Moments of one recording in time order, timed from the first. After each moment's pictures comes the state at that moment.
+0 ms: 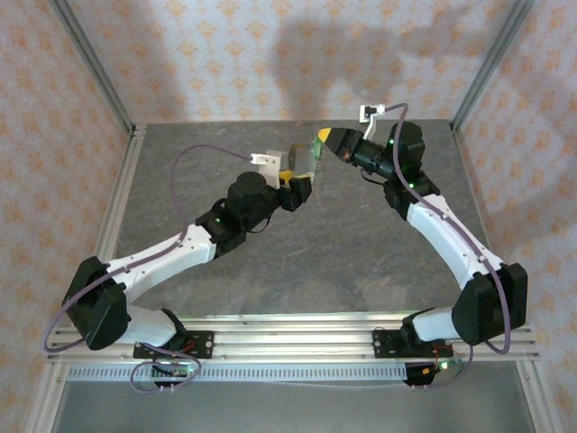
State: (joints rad) left arm -0.72 1.36 0.98 0.17 -0.12 -0.44; right arm 0.32 1.36 1.16 0.19 -0.68 0.89
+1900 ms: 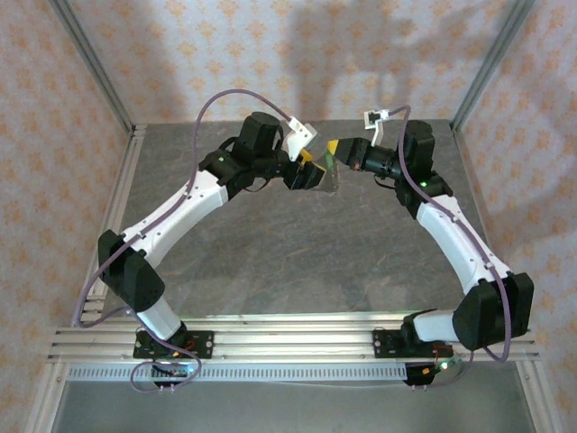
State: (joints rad) left arm -0.58 1.66 1.64 -0.52 0.42 0.06; right arm 0.24 1.33 1.17 -0.02 -0.81 0.65
